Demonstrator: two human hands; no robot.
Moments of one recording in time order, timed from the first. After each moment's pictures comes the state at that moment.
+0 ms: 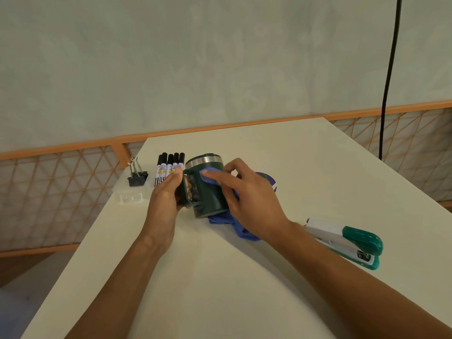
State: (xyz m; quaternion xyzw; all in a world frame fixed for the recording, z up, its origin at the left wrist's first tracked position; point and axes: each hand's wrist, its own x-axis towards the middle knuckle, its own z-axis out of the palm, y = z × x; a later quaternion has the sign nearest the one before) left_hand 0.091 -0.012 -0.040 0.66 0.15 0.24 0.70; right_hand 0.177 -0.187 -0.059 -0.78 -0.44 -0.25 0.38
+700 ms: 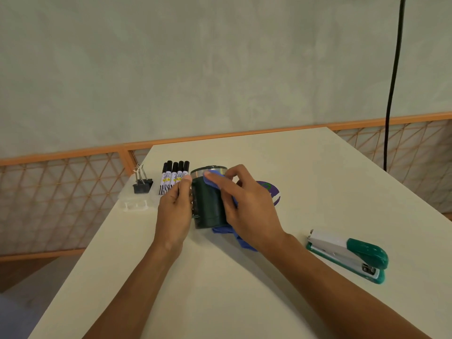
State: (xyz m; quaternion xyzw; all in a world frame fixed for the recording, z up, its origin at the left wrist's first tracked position) left_hand 0.092 -0.030 -0.035 0.70 0.21 0.28 0.63; right_hand 0.169 -0.174 -0.057 -0.78 -0.41 -0.26 0.40
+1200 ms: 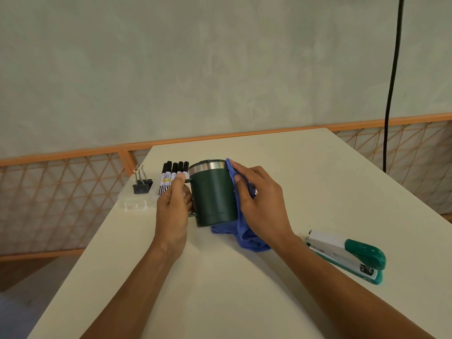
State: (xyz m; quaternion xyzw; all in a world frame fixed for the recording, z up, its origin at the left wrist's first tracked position) left_hand 0.094 -0.035 -0.028 0.64 0.22 0.31 0.66; right_hand 0.181 -0.189 -0.055 -0.76 -0.29 -0.16 0.56
